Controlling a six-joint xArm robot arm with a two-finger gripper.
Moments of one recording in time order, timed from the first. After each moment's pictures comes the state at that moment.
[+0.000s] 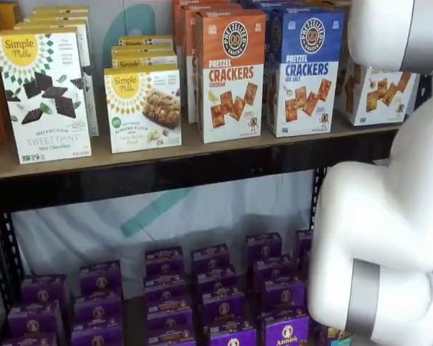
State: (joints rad) arm -0.65 -0.16 -1.81 0.15 1.78 -2.18
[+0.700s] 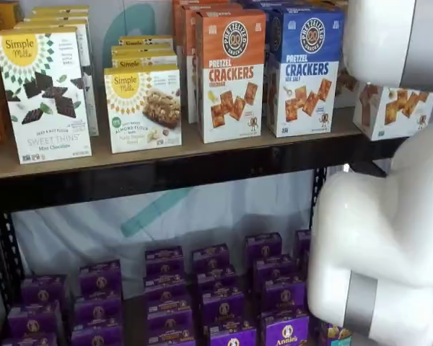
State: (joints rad) arm -0.72 -0.36 -1.66 0.12 1.87 -2.24
